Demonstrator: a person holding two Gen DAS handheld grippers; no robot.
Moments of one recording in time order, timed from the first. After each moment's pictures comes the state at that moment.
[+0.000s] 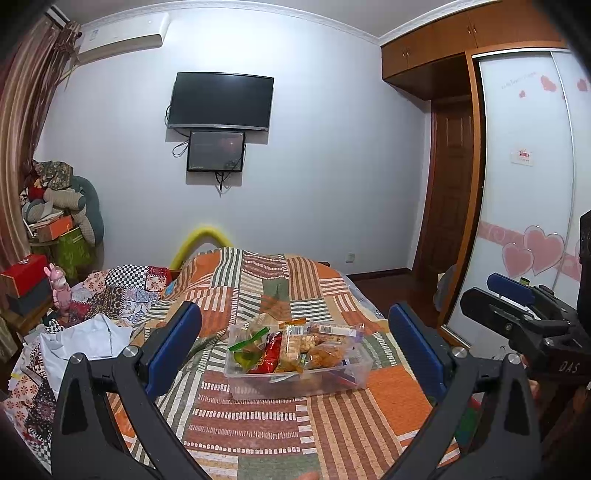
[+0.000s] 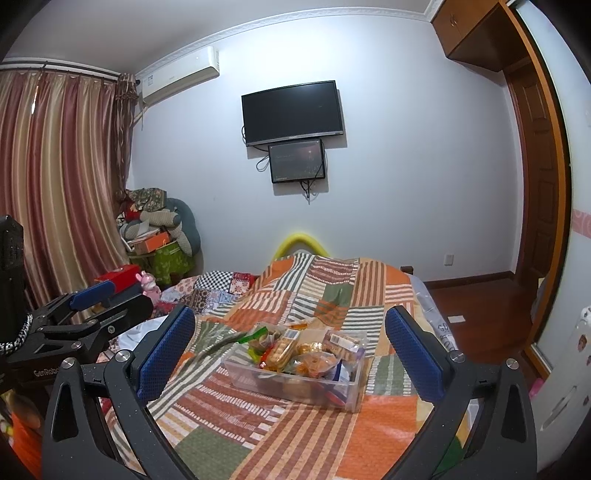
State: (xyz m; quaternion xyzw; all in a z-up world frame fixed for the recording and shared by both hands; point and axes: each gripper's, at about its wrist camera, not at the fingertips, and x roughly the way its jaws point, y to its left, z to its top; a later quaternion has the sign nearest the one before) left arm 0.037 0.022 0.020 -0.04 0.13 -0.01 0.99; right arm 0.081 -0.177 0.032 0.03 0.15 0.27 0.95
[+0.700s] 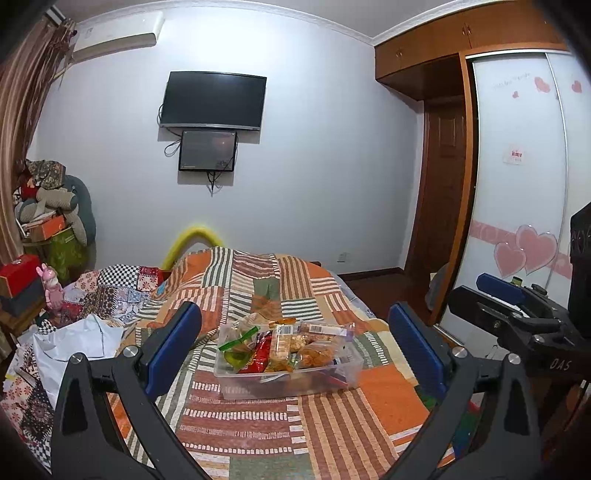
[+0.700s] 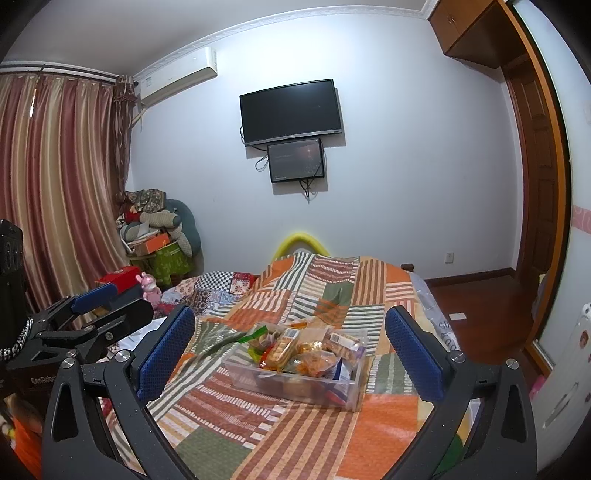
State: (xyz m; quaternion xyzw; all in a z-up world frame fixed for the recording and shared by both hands) left arm 0.038 0.017 0.019 -0.05 0.13 -0.03 0.99; right arm 0.085 -0.181 0.032 0.03 0.15 0.27 0.95
